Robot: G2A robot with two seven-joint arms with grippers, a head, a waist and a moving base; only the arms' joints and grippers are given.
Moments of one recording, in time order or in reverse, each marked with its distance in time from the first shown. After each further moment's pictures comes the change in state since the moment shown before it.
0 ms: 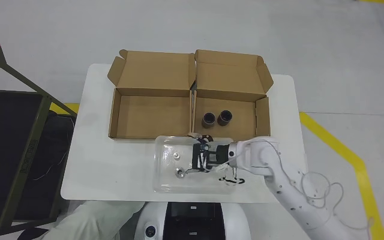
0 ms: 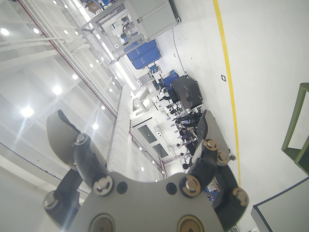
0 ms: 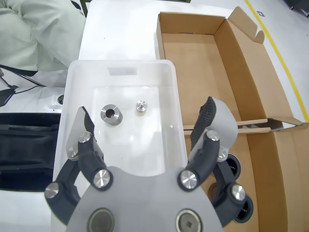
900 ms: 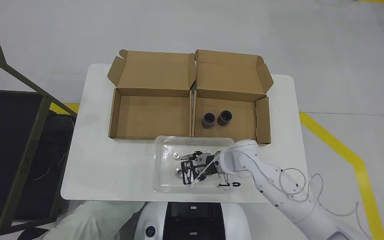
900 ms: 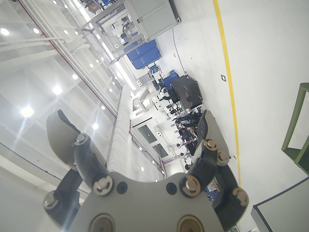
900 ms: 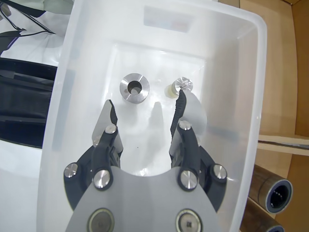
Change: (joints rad) left arm 0.000 0.000 0.000 0.000 0.000 0.000 0.000; right arm 0.098 -0.031 -0.194 0.139 -0.103 -0.061 0.076
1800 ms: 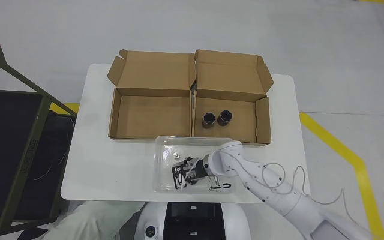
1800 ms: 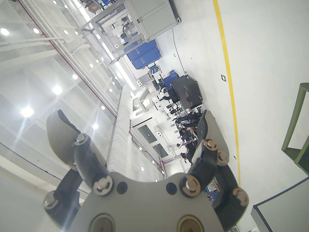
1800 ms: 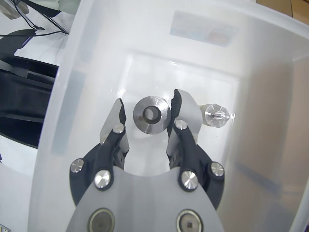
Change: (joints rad) left arm 0.000 0.000 0.000 0.000 0.000 0.000 0.000; right arm 0.093 -0.062 -0.148 0.164 -0.008 0.019 -0.096
